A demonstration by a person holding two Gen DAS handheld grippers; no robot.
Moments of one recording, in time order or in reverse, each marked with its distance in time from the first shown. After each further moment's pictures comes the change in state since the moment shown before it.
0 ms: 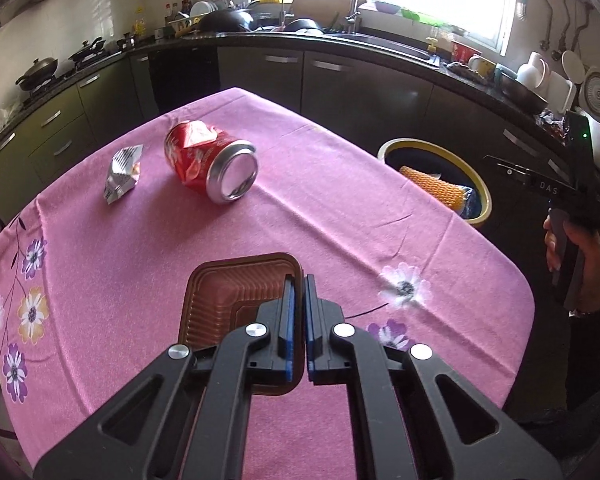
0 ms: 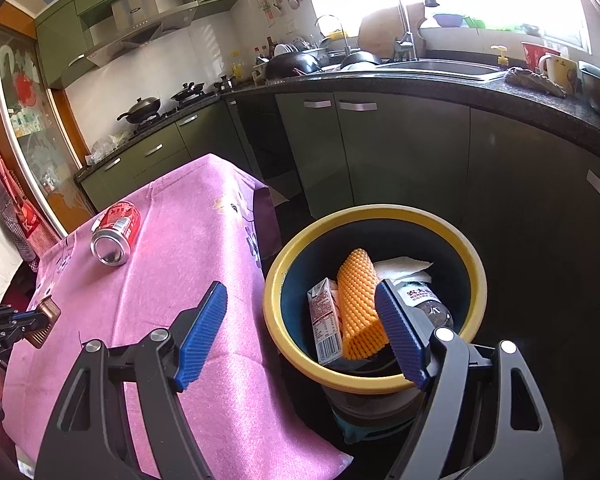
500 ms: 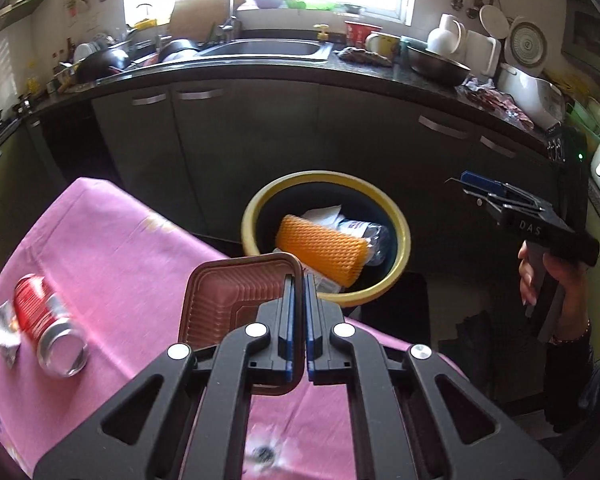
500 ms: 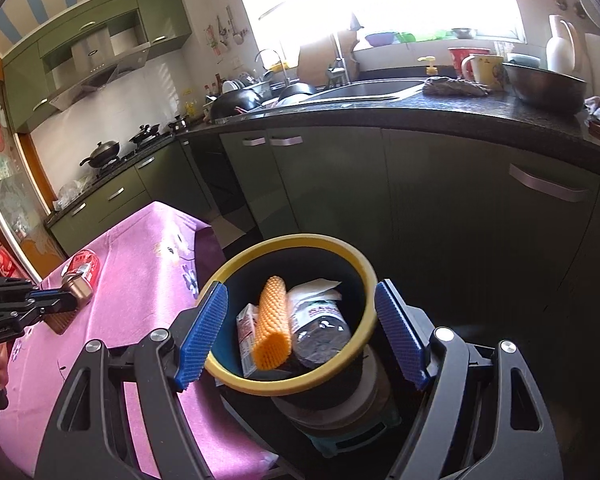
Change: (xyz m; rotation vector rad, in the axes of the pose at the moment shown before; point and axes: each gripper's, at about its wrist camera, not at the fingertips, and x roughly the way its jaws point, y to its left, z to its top) left arm 0.077 -0.133 0.111 0.266 0.013 -0.249; right arm -0.063 -0.080 0.000 0.120 -0.113 -0.135
